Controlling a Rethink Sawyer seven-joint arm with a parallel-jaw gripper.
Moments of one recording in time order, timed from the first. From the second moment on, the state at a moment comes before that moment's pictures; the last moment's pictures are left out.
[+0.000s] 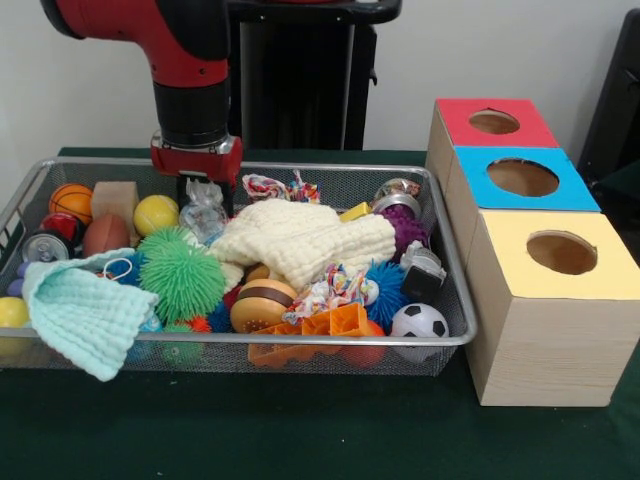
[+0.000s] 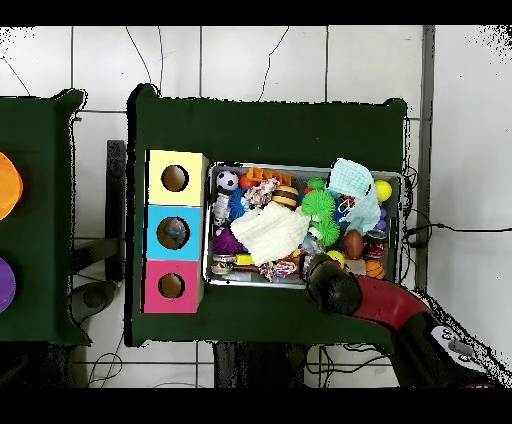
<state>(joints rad) -0.70 -0.50 0.12 1.88 -0.38 0.14 1.70</state>
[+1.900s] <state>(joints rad) -0.73 -0.66 0.19 1.88 -0.38 0.31 1.70</state>
